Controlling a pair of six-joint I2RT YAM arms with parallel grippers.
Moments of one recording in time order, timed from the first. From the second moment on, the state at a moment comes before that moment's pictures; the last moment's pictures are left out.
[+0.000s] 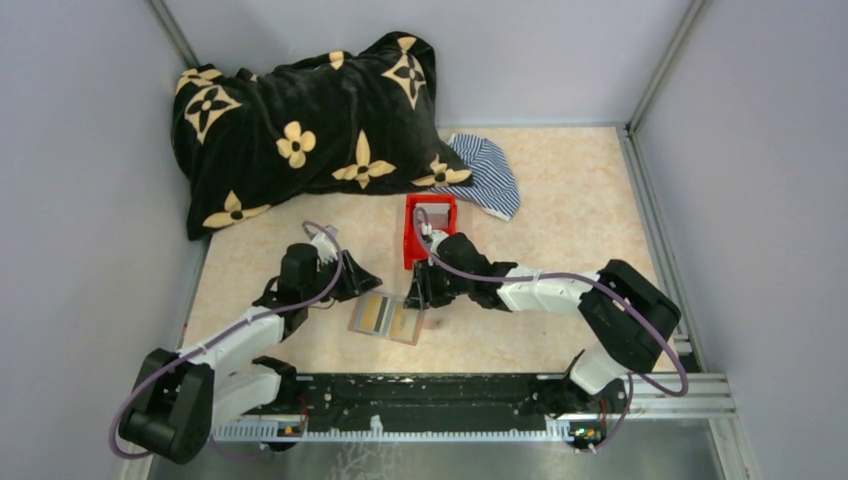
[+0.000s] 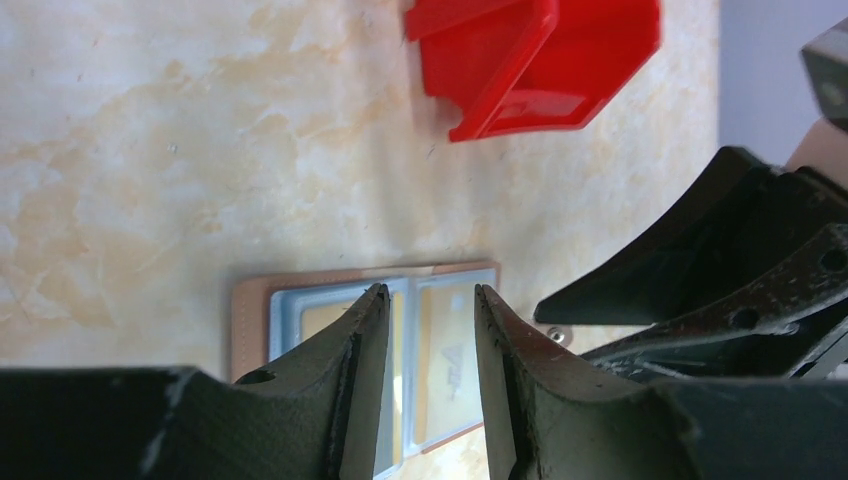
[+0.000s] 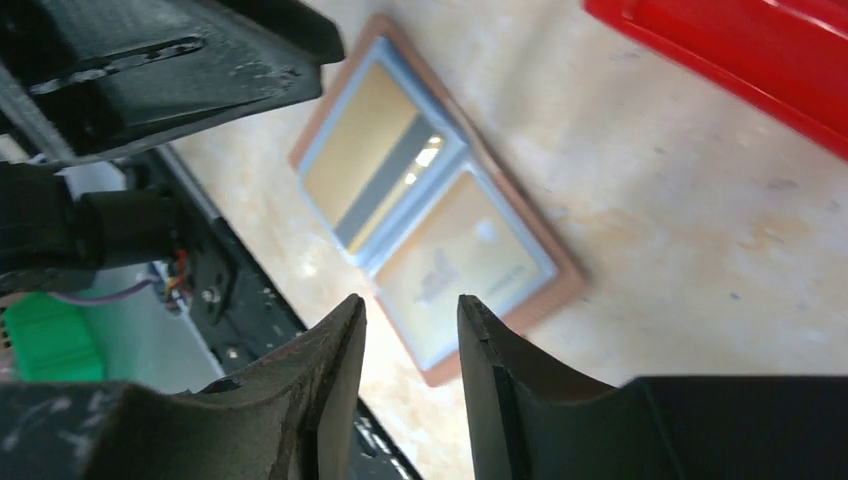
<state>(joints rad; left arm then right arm) -0.37 1.05 0.31 0.22 0.37 -0.71 0.90 1.53 0.75 0.14 -0.30 0.66</state>
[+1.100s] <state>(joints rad) -0.38 1.18 0.22 0.34 0.32 -0.67 0.90 1.61 0.69 0.12 -0.34 0.68</state>
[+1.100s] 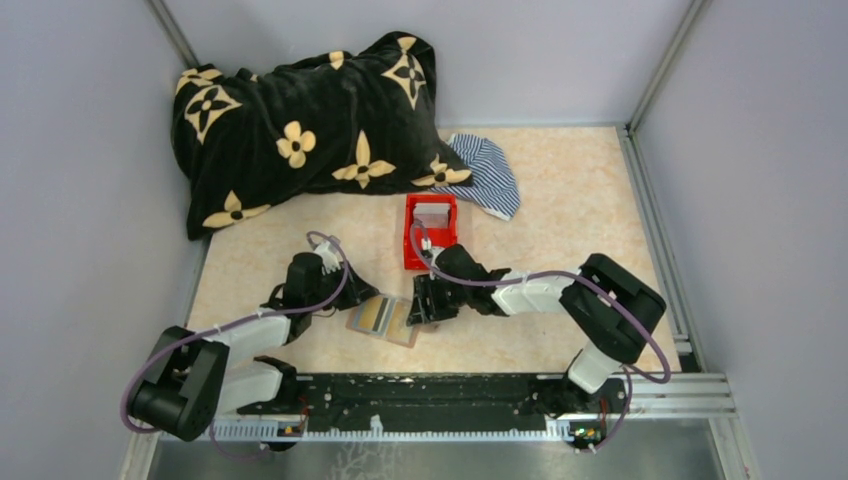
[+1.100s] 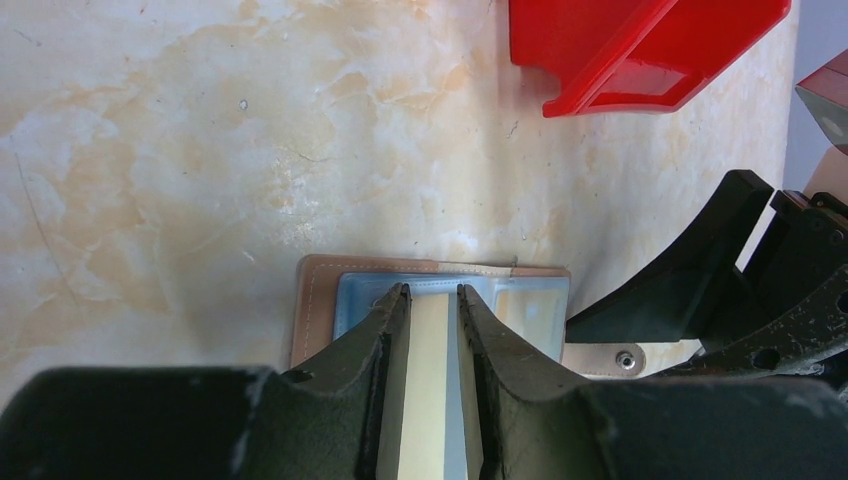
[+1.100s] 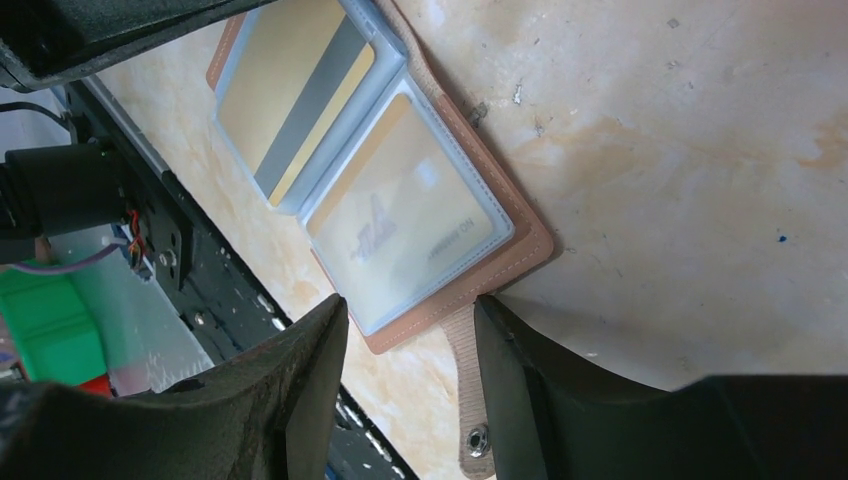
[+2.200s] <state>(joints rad) -0.38 1.15 0.20 0.36 0.31 -0.67 0.95 1.62 0.72 0.13 -0.31 0.71</state>
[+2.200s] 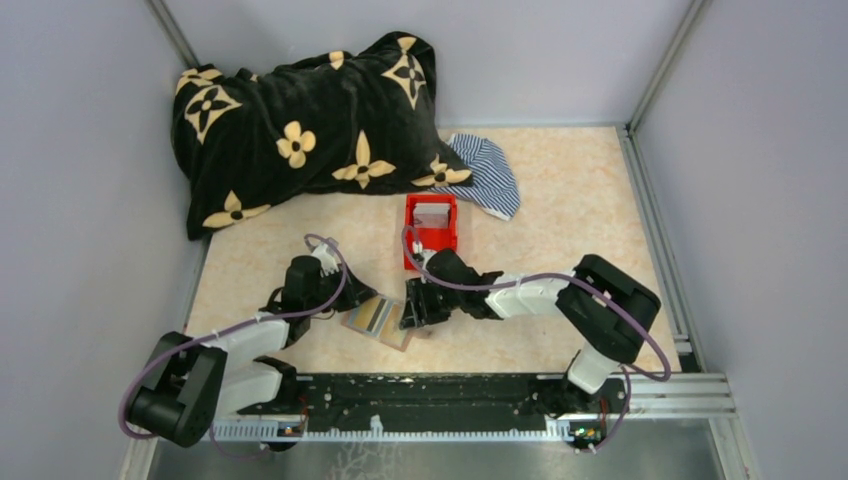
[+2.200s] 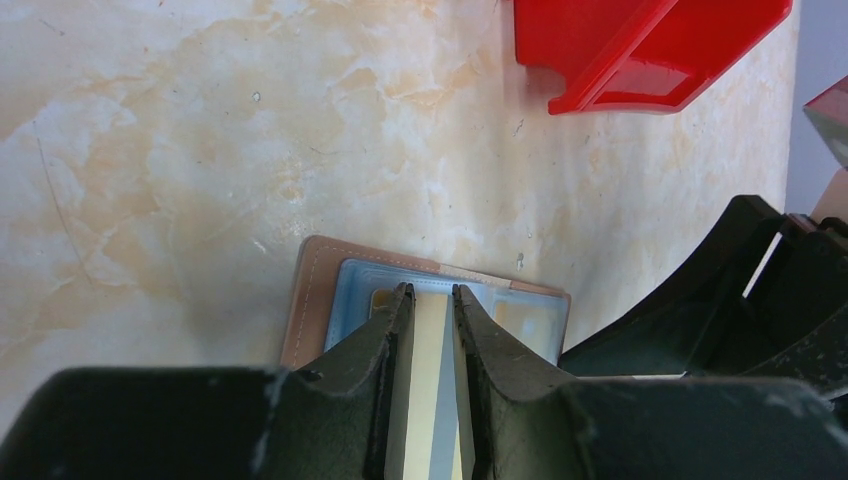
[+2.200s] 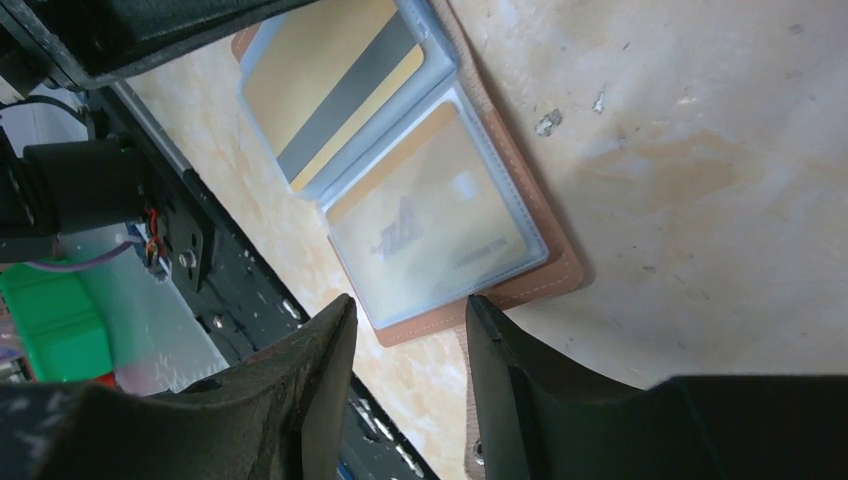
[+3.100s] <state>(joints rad) -0.38 1.11 0.20 0.32 0.31 -0.68 0.98 1.73 0.77 0.16 -0.35 0.74</state>
